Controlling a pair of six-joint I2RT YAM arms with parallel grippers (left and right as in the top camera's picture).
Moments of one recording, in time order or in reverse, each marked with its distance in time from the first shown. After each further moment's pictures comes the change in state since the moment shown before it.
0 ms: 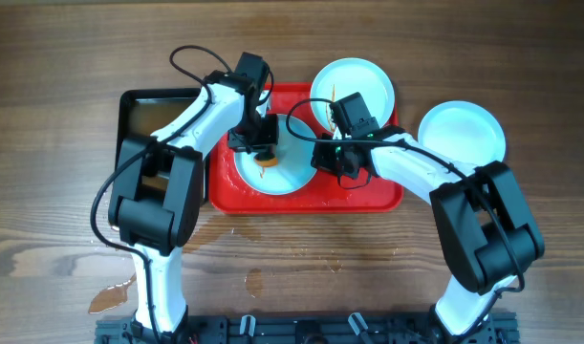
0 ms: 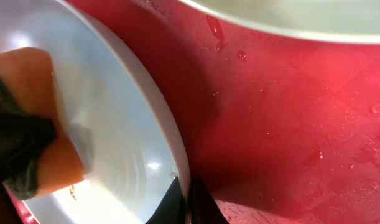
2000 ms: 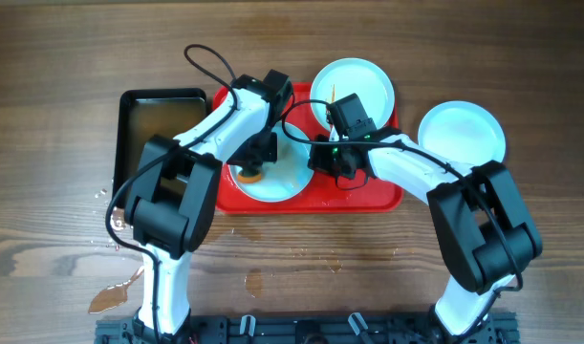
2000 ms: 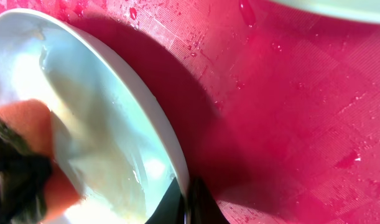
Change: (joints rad) left arm -0.109 0.017 0.027 -0.236 -0.358 -0.133; right arm 0.011 0.005 0.000 0.017 -0.020 -0.015
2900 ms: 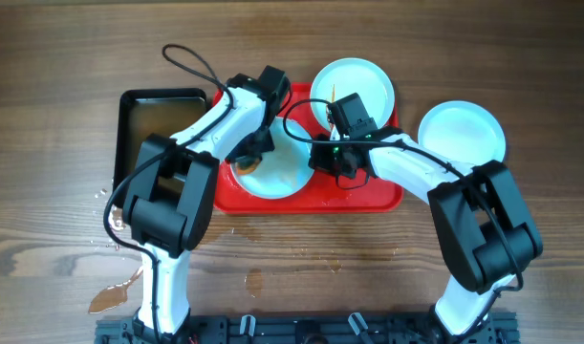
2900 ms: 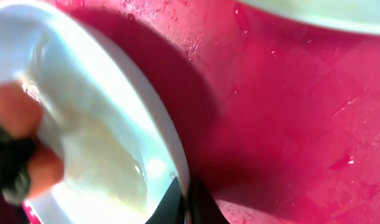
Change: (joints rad) left arm 0.018 0.000 -0.005 0.027 -0.090 -0.302; right arm -0.004 0.000 0.000 0.001 0.001 0.000
